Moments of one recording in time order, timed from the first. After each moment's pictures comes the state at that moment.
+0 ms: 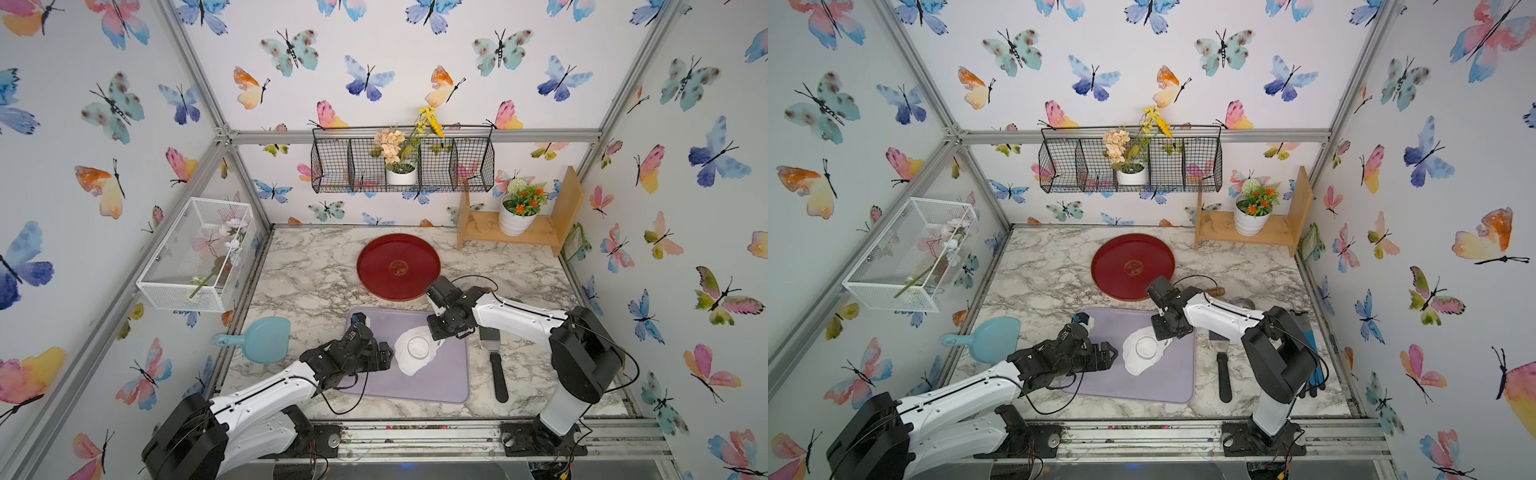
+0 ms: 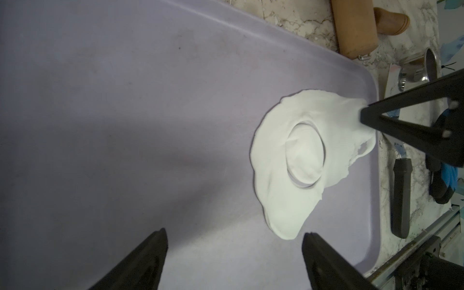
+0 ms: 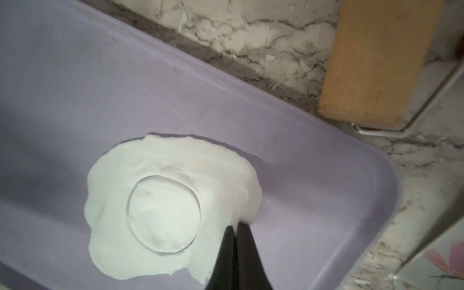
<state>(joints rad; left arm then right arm) -0.80 1.06 0.45 -0.26 0.02 -0.79 0.78 1.72 1.14 -0.68 0.01 0.39</state>
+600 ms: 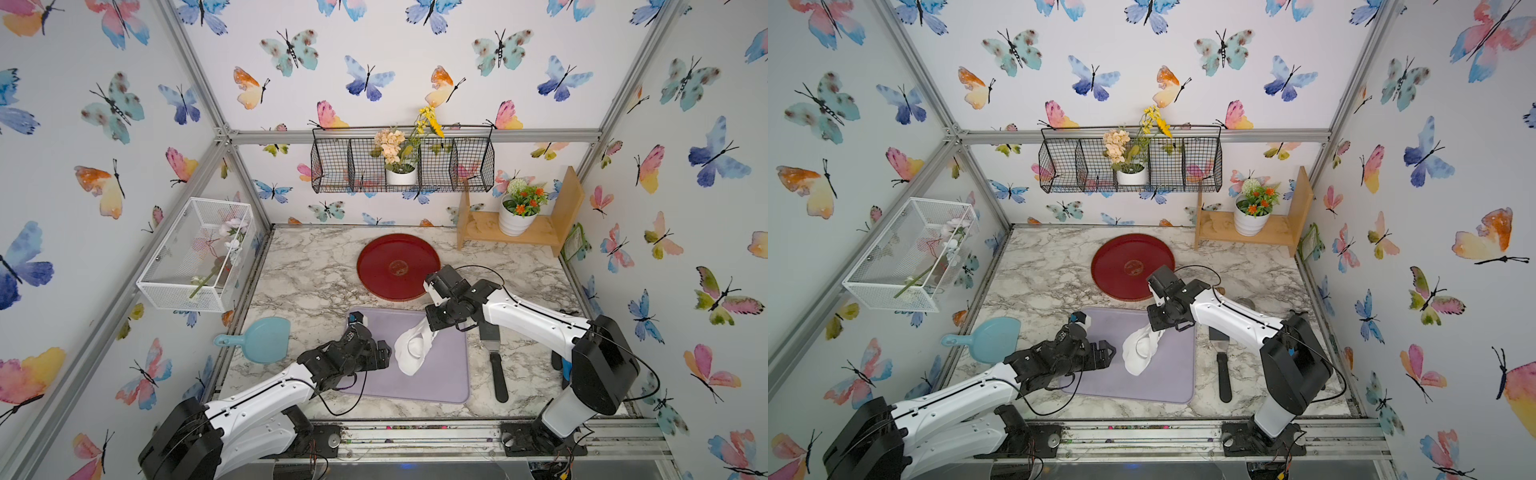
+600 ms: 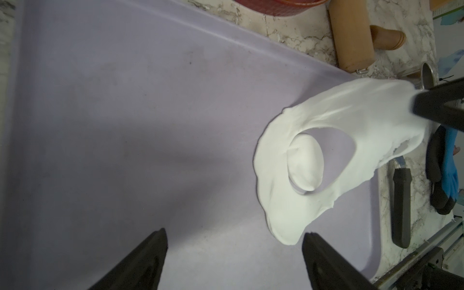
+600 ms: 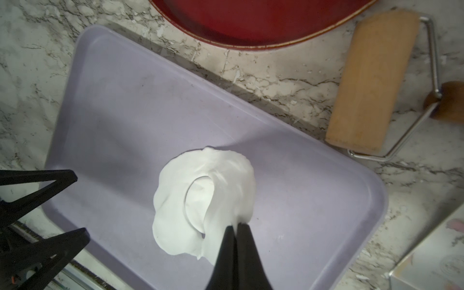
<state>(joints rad) -0.80 1.02 0.44 -0.27 -0.03 -0.80 0.78 1.64 1.20 -0.70 -0.07 0.37</state>
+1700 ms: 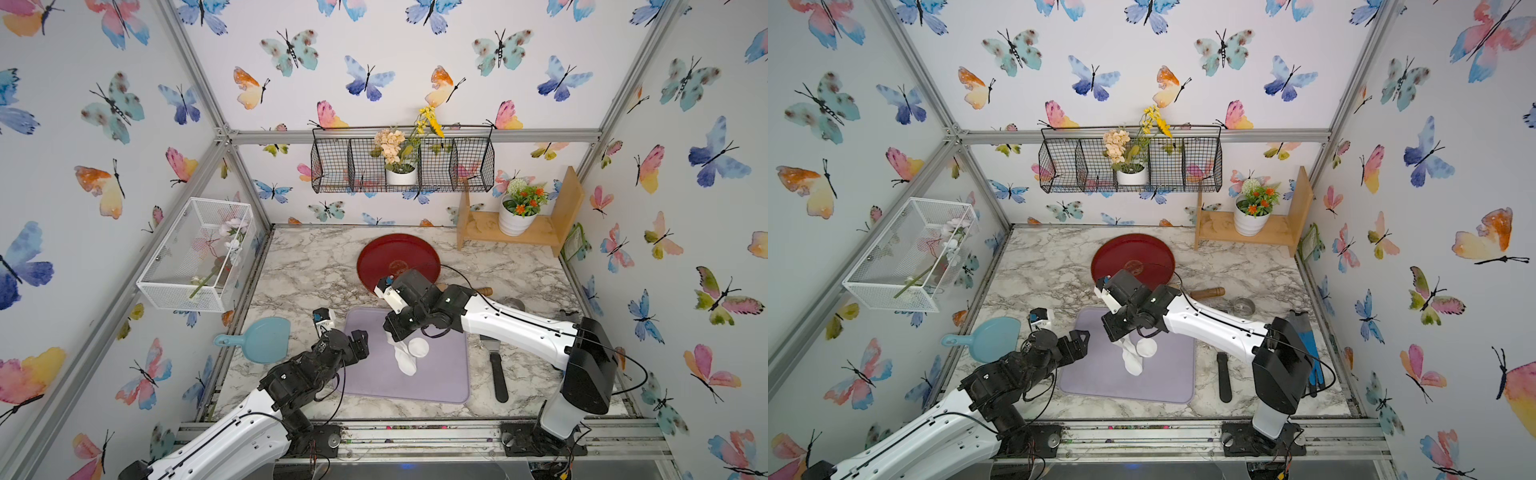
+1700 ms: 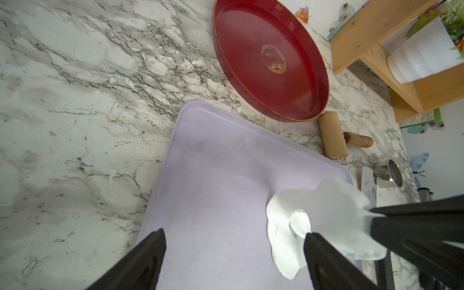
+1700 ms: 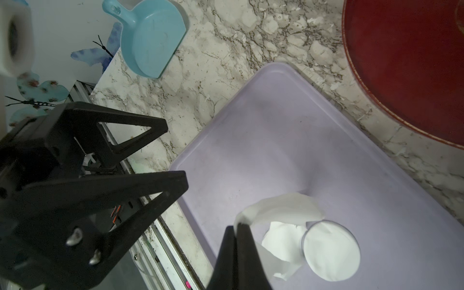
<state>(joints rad) -0.79 0.65 0.48 -0.51 -0.33 -0.90 1.03 1.71 1.42 -0.63 -0.19 0.33</state>
